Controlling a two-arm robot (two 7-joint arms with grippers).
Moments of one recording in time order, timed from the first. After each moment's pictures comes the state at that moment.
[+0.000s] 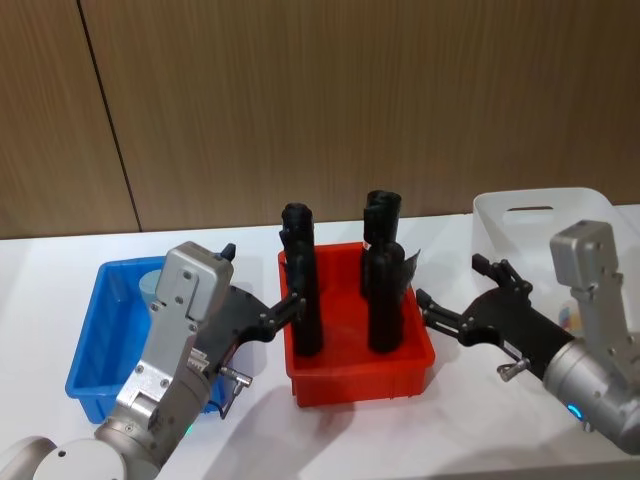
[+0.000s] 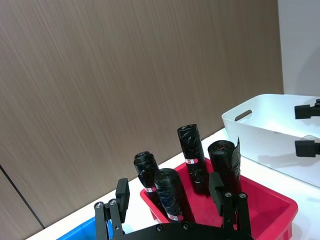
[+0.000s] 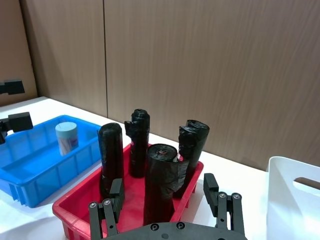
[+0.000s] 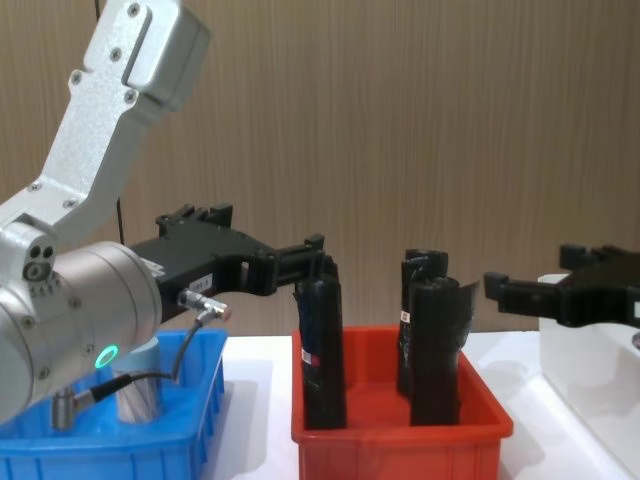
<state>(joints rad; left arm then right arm) -0.24 0.38 0.45 -1.63 -0.20 0.01 -0.01 0.17 0.30 -0.23 -1.57 0.20 0.06 0.32</state>
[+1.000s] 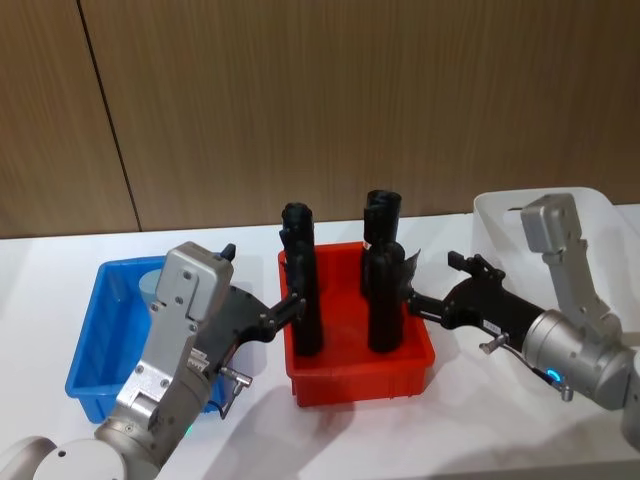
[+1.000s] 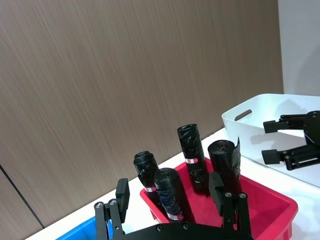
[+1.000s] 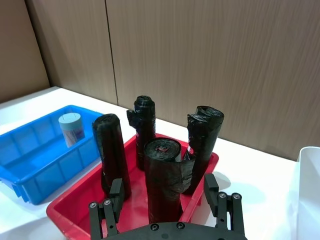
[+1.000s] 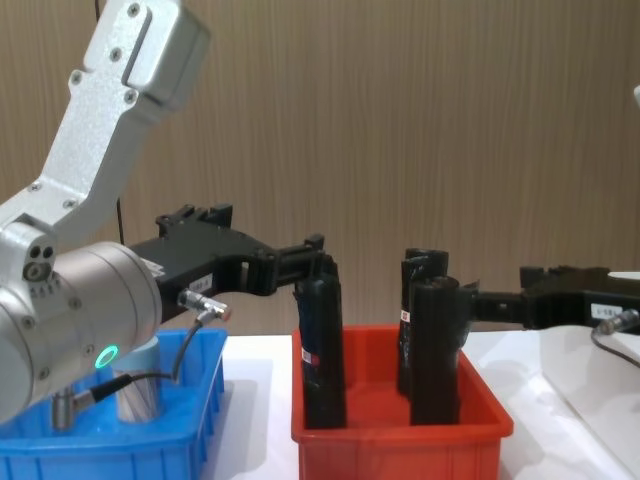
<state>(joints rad) -0.24 0.38 0.45 -1.63 -0.20 0.01 -0.01 0.35 0.25 -0.23 -1.34 0.21 0.13 0.46</state>
